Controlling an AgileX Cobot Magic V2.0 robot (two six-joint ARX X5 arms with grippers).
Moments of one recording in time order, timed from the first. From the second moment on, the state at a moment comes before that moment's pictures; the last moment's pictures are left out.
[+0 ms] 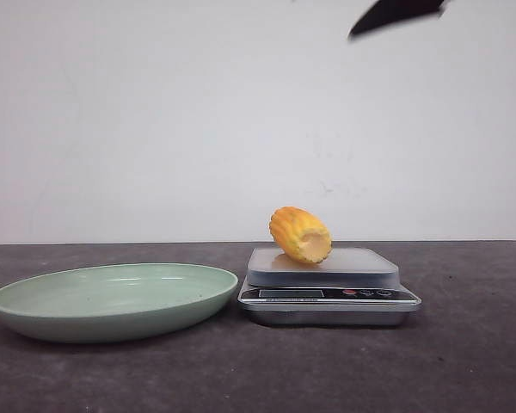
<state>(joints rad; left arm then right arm) -0.58 0.59 1.84 -1.42 -0.18 -0.17 0.51 1.32 1.22 -0.39 -0.21 0.26</state>
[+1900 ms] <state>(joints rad) -0.58 0.53 1.73 -1.42 -0.29 -0.15 0.75 1.55 1.71 -0.55 0.00 0.30</state>
